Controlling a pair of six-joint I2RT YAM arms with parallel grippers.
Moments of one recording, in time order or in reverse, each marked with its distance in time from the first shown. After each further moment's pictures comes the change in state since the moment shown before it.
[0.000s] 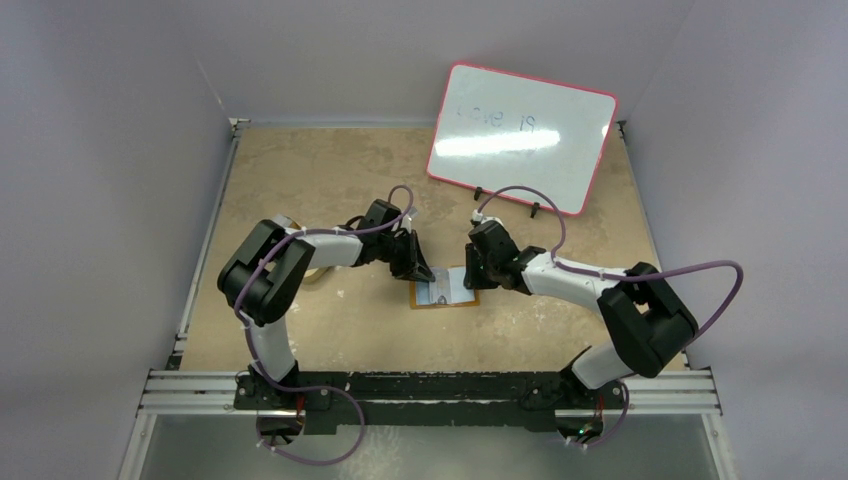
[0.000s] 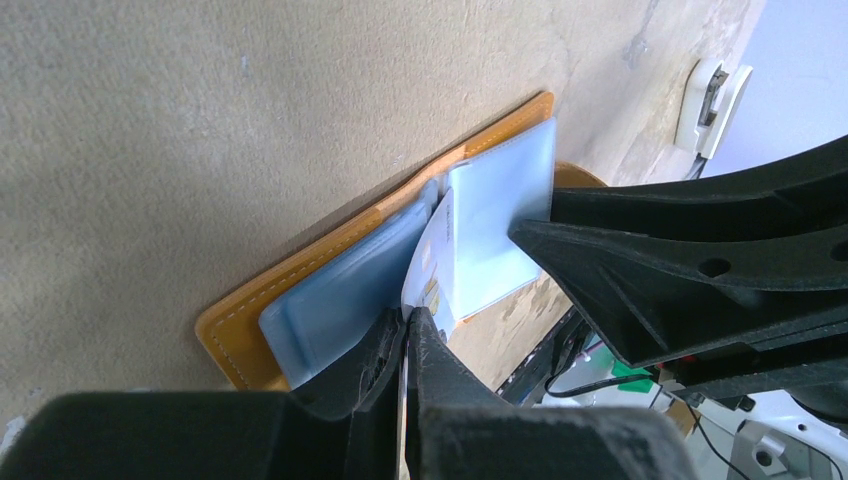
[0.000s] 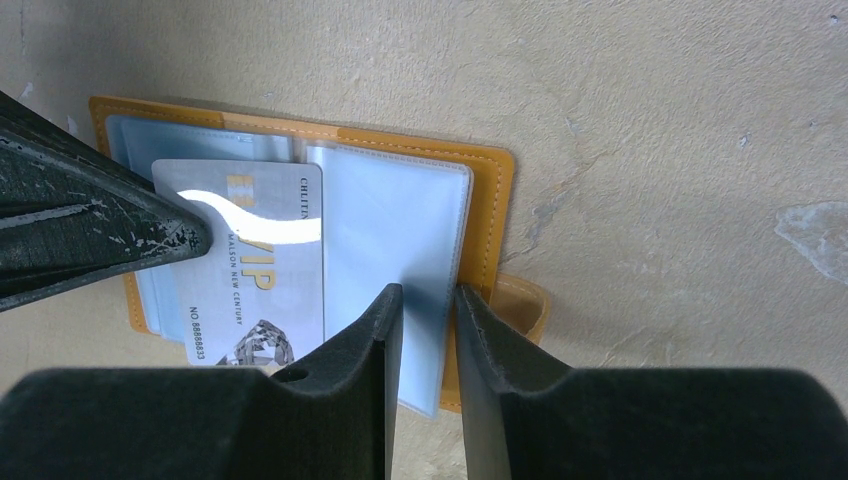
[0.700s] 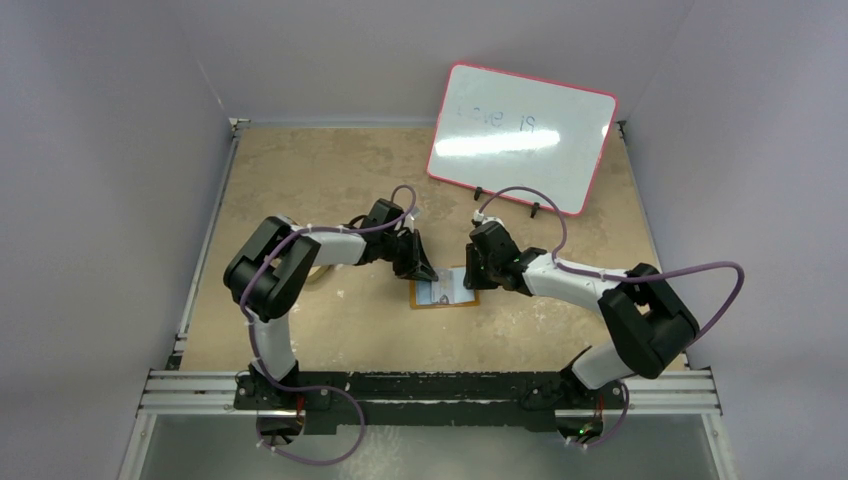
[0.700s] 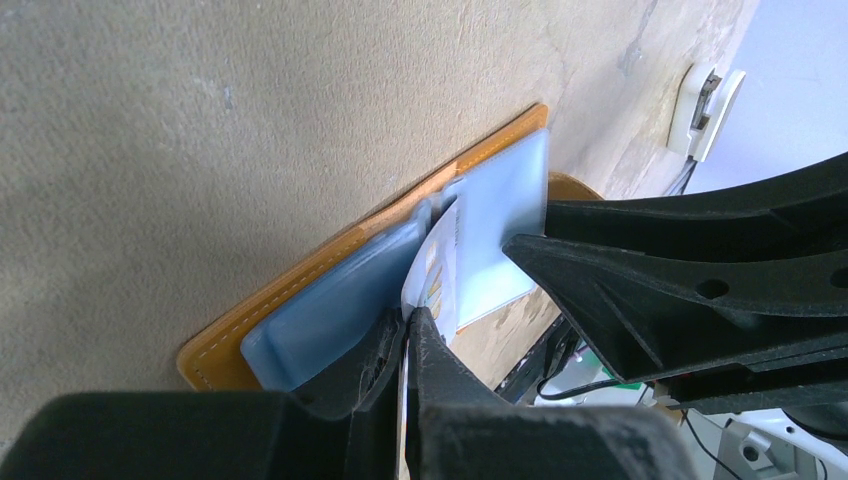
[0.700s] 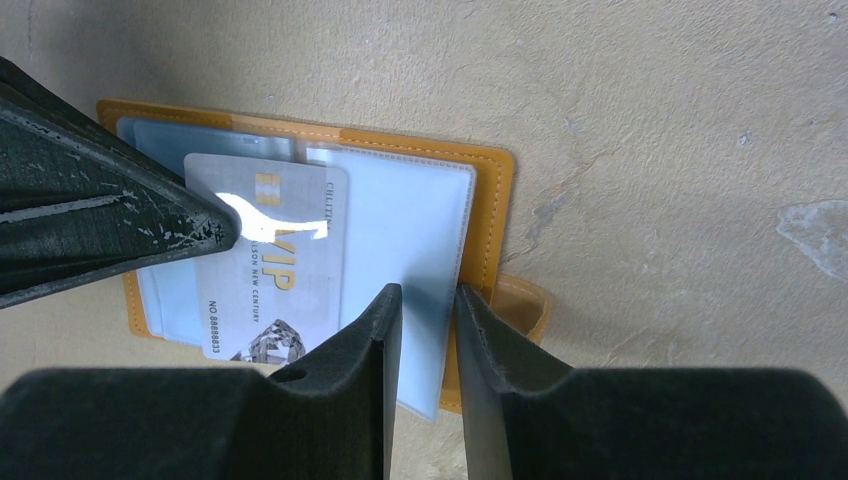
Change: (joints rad) left arm -0.006 0.040 0.023 0.026 0.005 -0.015; right arm -0.002 -0.007 -0.011 0.016 0.000 0.009
